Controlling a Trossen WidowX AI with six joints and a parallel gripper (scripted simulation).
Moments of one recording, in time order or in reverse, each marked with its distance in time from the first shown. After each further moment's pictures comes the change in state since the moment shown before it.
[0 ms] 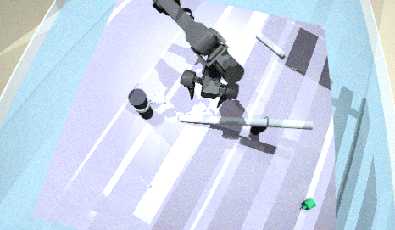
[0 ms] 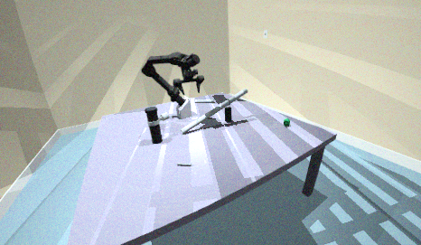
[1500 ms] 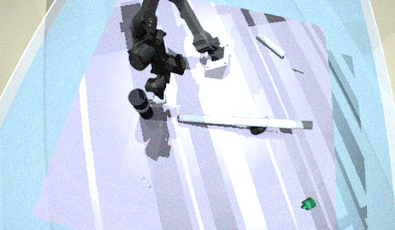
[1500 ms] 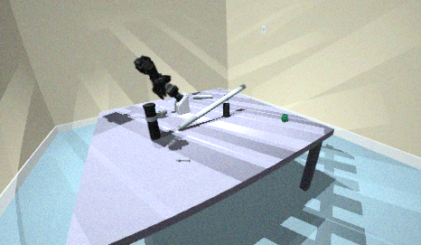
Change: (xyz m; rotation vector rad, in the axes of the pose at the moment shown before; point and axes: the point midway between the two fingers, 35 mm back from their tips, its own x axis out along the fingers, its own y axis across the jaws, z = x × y) arm 0.018 -0.162 -0.025 -1.660 -0.092 0.259
